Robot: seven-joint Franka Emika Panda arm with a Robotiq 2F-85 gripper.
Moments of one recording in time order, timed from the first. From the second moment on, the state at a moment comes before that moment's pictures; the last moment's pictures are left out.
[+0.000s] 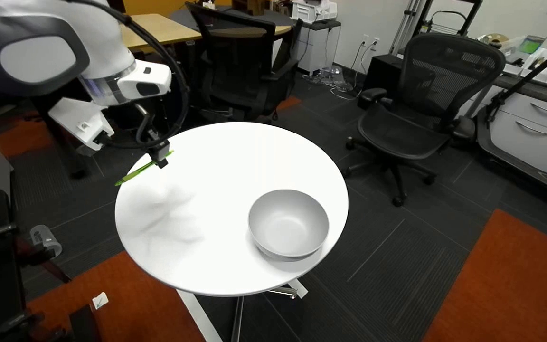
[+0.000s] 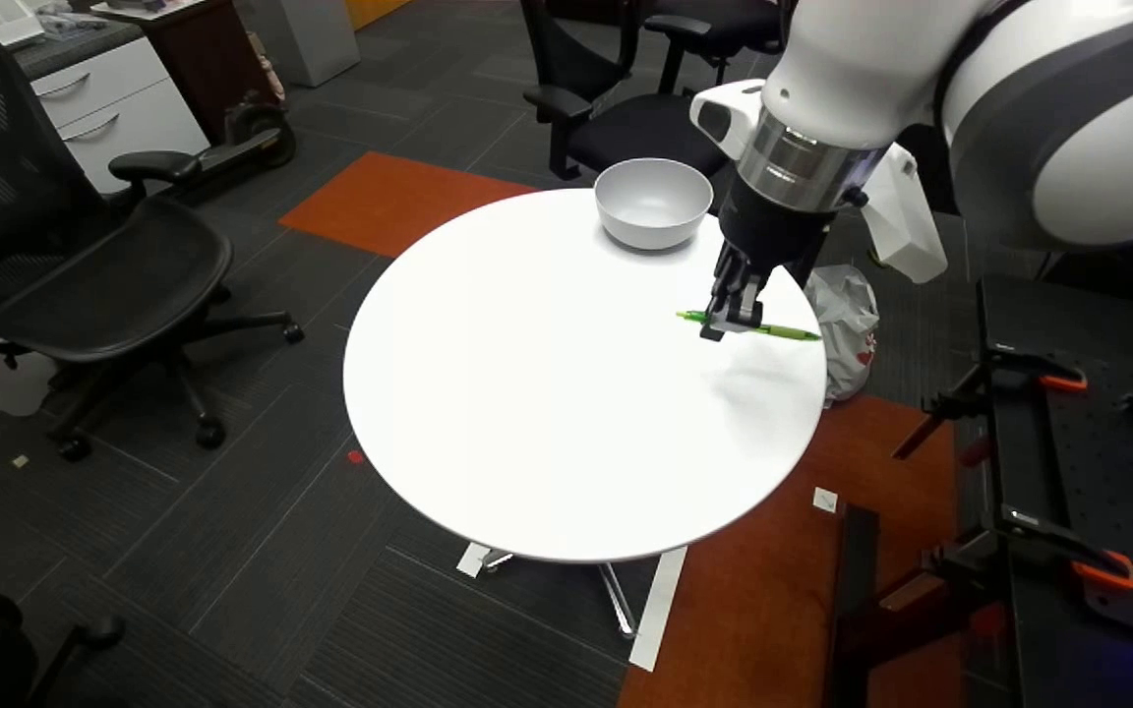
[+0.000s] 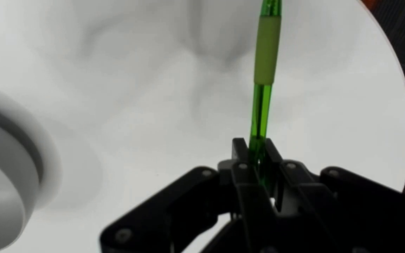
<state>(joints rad) 0.02 0.15 0.02 -2.55 -0.10 2.88 -0.06</state>
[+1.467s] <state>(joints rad) 0.40 0.36 -0.41 -2.48 -0.11 3.13 0.15</state>
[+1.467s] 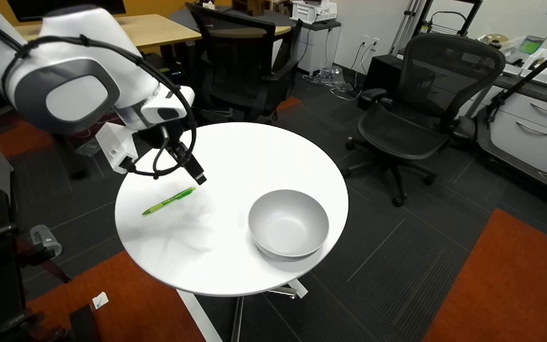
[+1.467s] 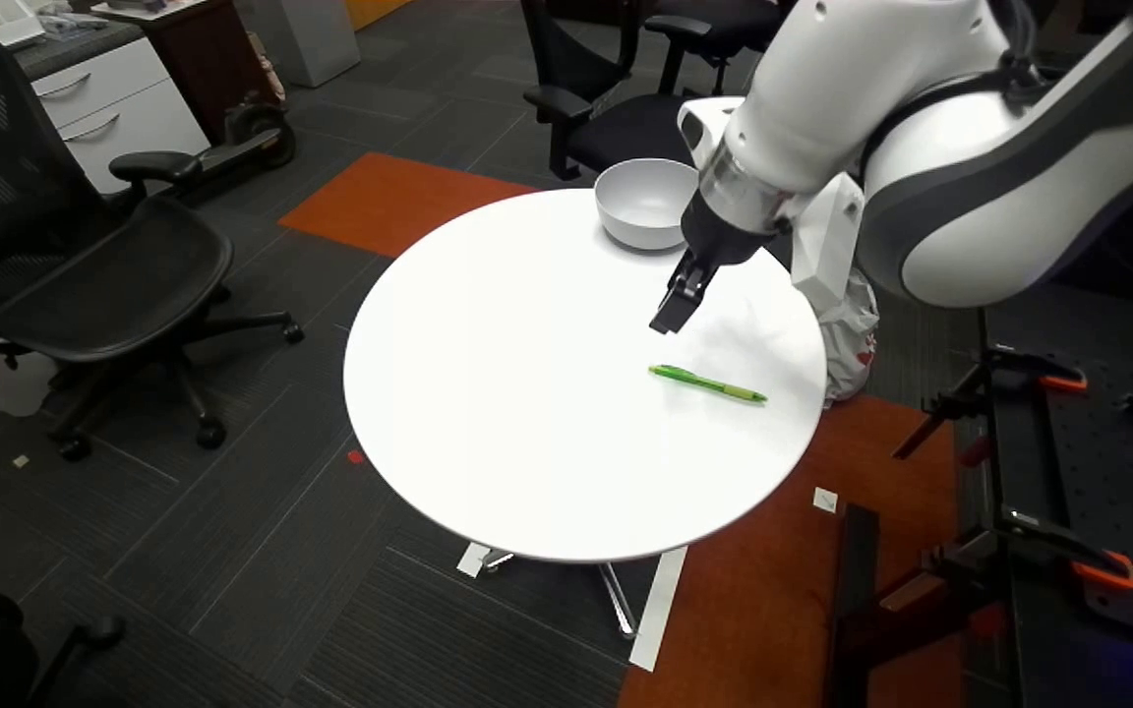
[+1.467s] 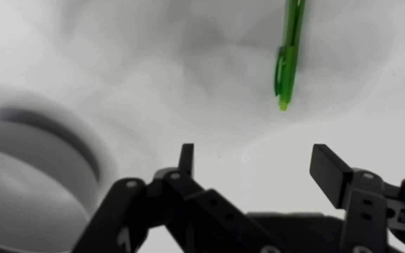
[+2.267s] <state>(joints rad) 0.12 0.02 -0.19 -2.55 -0.06 2.88 -0.16</state>
